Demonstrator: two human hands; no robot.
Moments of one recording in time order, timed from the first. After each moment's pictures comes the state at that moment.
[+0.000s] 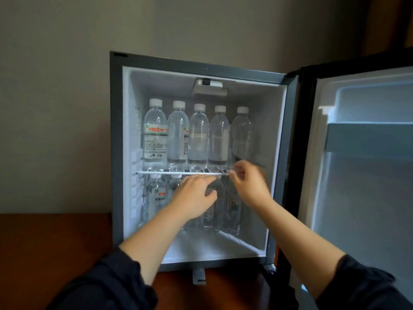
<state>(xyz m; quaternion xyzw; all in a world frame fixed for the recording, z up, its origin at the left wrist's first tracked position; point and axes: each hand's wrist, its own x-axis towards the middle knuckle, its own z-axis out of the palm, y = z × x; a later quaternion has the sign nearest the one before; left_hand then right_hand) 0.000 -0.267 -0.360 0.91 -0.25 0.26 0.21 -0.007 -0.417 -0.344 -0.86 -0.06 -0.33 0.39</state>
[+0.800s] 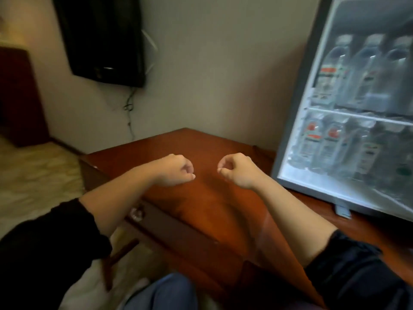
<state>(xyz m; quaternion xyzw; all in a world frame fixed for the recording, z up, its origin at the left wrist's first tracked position) -0.256 0.034 -0.454 0.98 0.13 0.03 0.17 -0.147 -0.128 -0.453 -0.88 -0.40 0.02 0.26</state>
